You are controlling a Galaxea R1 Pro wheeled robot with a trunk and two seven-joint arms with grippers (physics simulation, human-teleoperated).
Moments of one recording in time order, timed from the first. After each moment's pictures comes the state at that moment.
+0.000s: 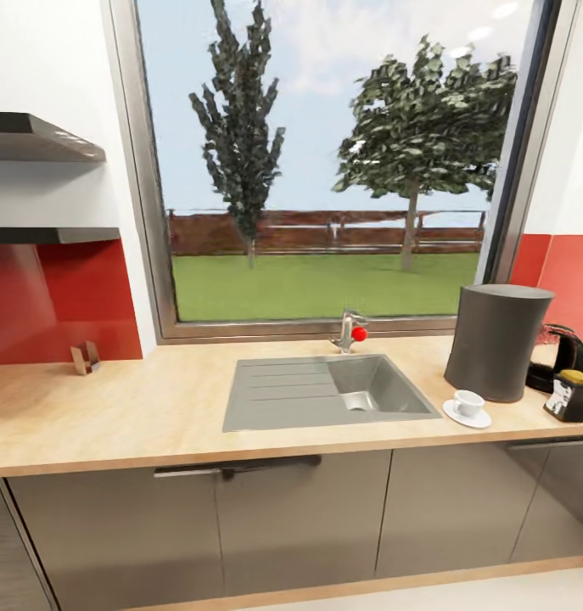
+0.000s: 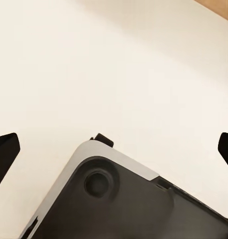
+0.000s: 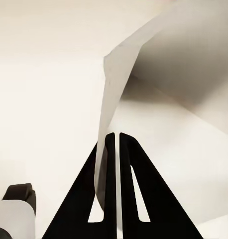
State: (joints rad) left arm -0.02 0.03 0.00 -0.01 0.61 -0.37 -0.07; right arm -0.29 -0.27 -0.03 0.03 0.05 -0.18 0.04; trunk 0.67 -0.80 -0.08
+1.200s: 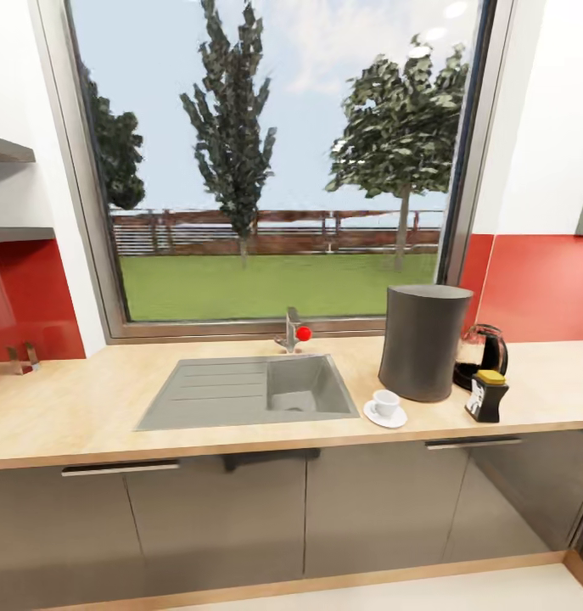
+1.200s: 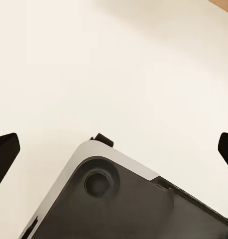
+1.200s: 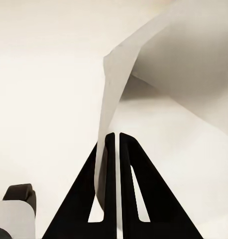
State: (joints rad) left arm -0.02 0.03 0.00 -0.01 0.61 -0.37 -0.07; right arm -0.29 -0.27 -0.03 0.03 0.05 -0.18 0.04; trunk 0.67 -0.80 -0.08
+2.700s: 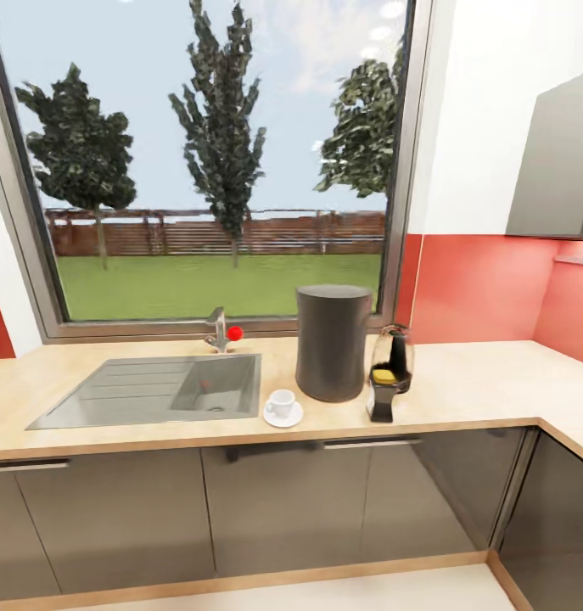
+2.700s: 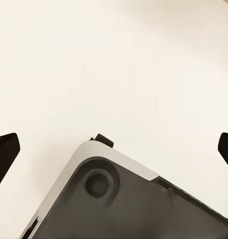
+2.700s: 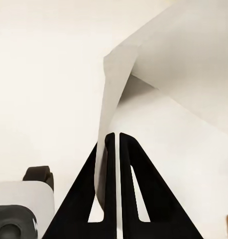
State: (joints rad) left arm -0.02 0.03 0.00 -0.01 0.61 -0.37 -0.07; right arm -0.28 -0.24 -0.03 0.03 0.05 -0.11 0.05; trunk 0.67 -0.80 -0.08
